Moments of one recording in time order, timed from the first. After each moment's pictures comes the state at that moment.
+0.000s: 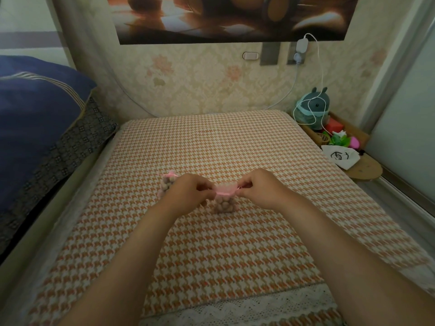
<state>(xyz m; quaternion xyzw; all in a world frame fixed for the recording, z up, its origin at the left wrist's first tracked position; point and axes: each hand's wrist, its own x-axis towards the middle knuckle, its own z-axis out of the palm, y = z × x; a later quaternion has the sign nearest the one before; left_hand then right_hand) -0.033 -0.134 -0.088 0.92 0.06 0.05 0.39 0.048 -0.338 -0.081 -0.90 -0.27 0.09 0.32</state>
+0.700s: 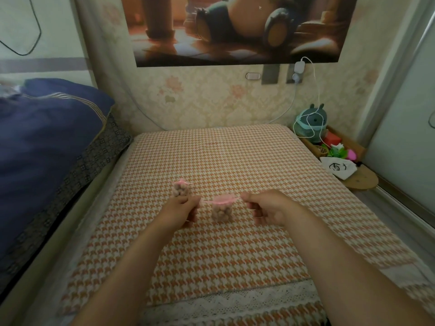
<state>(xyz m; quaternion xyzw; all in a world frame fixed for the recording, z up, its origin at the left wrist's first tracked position) -0.093 -0.124 -0.087 0.74 0.23 0.03 0.63 0.016 -0.342 -0.071 -0.75 0.02 0.32 0.58</state>
